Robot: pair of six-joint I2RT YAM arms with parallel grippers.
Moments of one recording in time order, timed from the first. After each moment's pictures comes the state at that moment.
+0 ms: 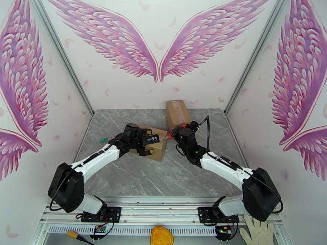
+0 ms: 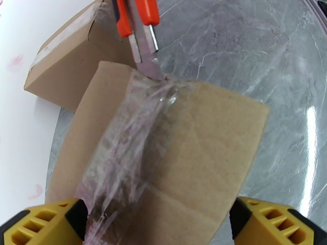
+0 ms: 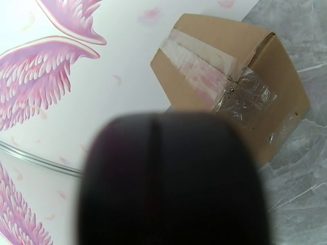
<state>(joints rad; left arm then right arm) -0.53 1.50 1.05 -0.26 0.30 0.86 0.60 1.41 0.89 0.17 0.36 1.17</state>
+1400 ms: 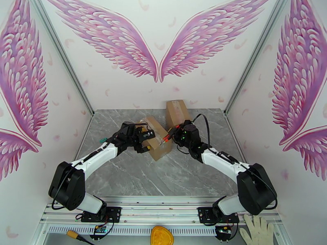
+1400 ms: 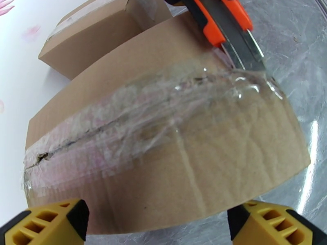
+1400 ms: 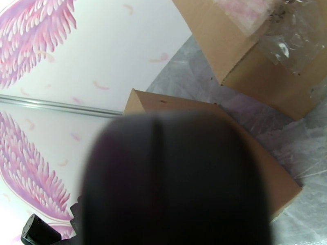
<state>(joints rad) -0.46 1.52 1.05 -0.22 0.30 0.79 0.48 1.50 0.92 0.19 -0.18 1.15</state>
